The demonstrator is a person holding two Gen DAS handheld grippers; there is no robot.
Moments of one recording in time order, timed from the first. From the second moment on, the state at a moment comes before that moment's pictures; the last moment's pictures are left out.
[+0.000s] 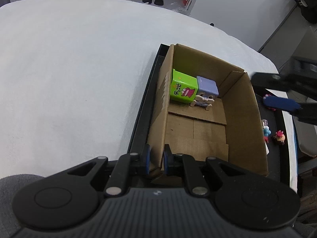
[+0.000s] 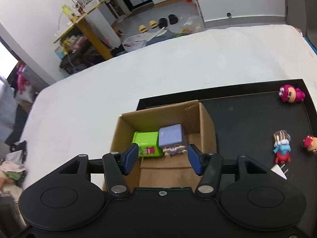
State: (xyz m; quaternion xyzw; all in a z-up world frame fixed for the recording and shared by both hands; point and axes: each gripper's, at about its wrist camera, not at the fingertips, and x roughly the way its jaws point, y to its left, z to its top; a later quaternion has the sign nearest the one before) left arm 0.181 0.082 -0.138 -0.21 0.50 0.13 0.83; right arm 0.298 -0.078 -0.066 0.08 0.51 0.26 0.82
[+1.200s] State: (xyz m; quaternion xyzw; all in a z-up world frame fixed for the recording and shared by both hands) left arm 0.182 0.077 -0.137 -0.21 0.50 0.15 0.83; right arm 0.328 -0.223 -0.021 0.07 0.49 0.22 0.84
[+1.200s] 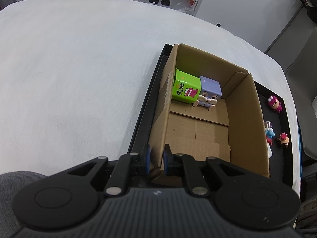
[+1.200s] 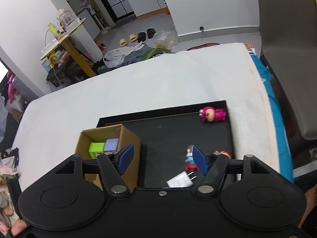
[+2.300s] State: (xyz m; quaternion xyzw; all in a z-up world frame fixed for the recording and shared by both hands) left arm 0.186 0.076 -0.139 -0.20 0.50 0.17 0.83; right arm 0.370 -0.204 -0.150 -0.19 0.54 0.26 0.78
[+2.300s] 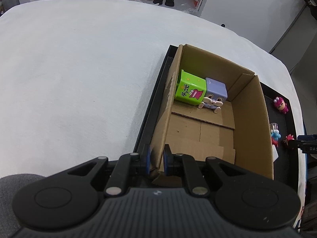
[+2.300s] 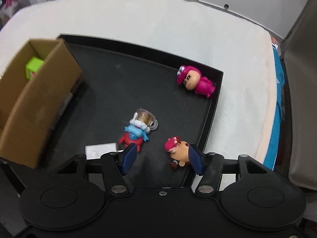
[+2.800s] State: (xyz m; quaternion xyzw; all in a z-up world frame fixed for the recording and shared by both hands) left arm 0.187 0.073 -0.140 -0.19 0.50 0.17 0.83; right arm 0.365 -0.183 -0.184 -0.31 0.51 0.23 0.77
